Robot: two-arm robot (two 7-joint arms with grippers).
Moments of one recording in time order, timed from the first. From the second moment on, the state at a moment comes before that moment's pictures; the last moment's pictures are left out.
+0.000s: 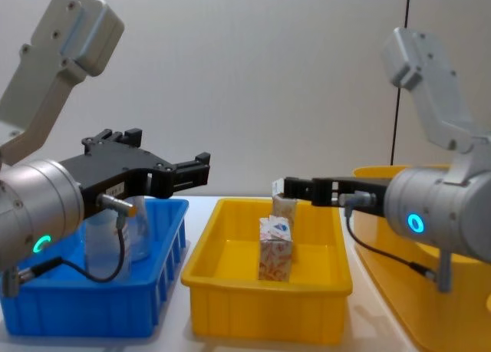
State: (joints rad) left arm -0.24 0.38 0.45 -1.63 -0.20 0.01 -0.01; right arm 0.29 0.05 -0.35 -1.47 0.22 0.33 -0.01
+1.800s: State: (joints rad) left arm -0.24 0.38 0.45 -1.63 -0.20 0.01 -0.01; right arm 0.42 -0.07 -0.35 -1.35 0.19 0.71 -0.10
